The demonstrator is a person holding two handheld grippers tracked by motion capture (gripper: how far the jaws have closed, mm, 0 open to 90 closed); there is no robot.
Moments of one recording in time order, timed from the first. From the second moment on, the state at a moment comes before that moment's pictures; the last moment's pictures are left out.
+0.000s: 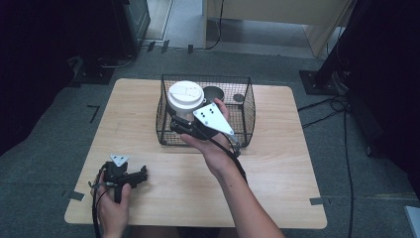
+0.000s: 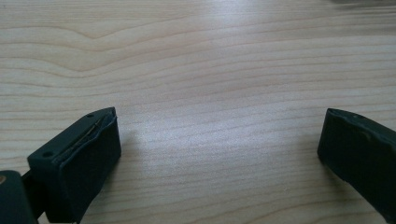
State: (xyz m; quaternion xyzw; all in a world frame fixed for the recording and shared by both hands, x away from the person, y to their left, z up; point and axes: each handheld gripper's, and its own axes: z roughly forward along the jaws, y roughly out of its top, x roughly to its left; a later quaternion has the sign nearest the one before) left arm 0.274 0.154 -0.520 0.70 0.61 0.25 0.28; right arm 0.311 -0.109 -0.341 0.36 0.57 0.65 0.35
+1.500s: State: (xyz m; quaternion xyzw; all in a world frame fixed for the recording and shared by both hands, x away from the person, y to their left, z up) left arm 0.275 0.154 -0.520 0.70 0.61 0.25 0.28; right arm 0.423 -0.087 -0.399 0.39 0.60 0.60 0.35
